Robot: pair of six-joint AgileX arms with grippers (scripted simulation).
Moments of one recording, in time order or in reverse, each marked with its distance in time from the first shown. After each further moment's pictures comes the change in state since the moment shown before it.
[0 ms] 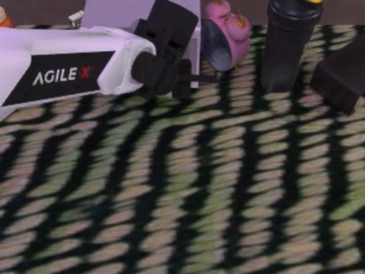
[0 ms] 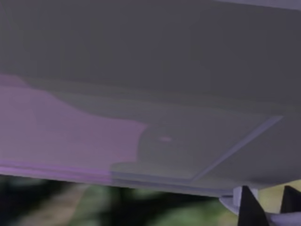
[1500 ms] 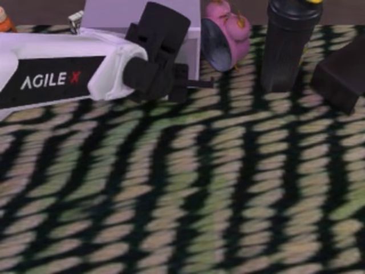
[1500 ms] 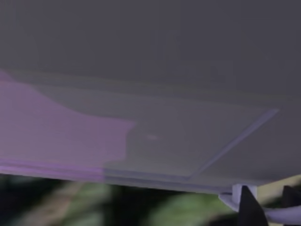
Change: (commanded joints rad) left arm 0.011 -0.042 -0.065 0.037 0.043 0.057; right arm 0.000 0.000 0.000 0.000 0.000 0.000
